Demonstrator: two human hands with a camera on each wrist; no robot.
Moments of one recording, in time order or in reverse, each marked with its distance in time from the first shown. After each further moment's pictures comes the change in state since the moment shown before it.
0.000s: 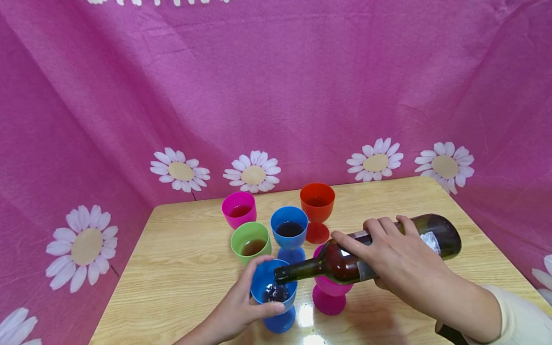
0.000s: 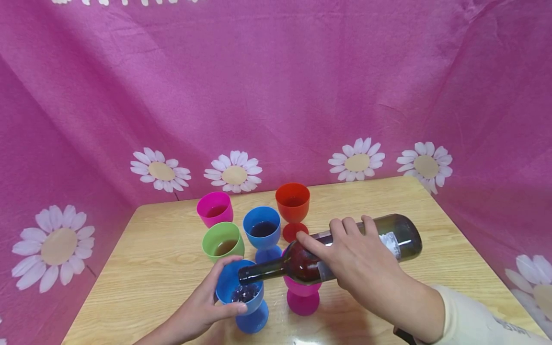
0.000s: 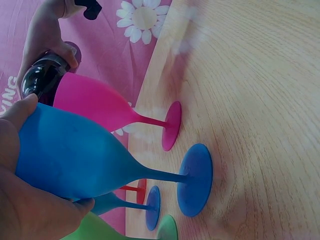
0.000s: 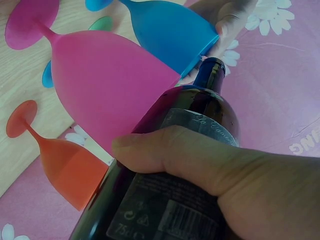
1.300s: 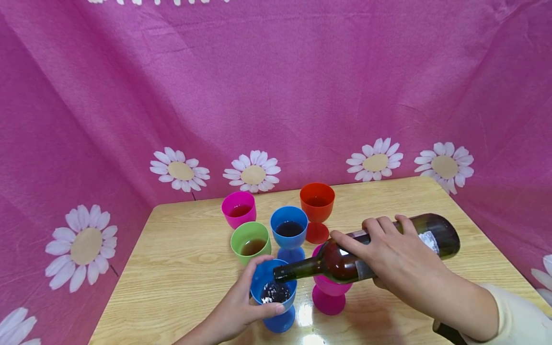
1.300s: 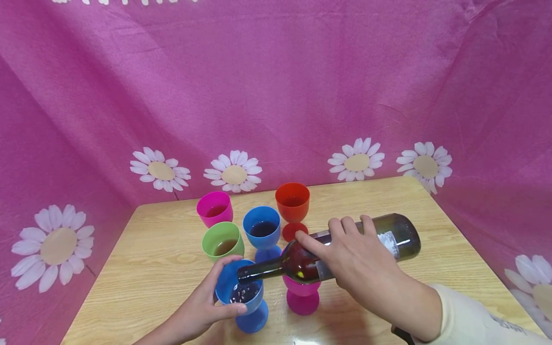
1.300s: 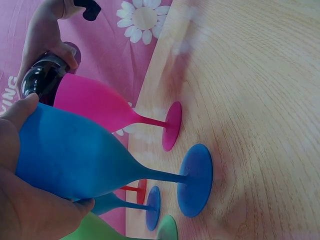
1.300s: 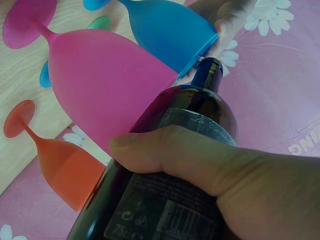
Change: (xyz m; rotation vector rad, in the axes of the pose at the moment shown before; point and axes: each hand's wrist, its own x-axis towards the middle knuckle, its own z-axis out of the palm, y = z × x) left_hand 0.000 -0.001 0.000 0.003 0.006 0.002; right_hand 0.002 -0.001 0.000 -0.005 0.009 -0.004
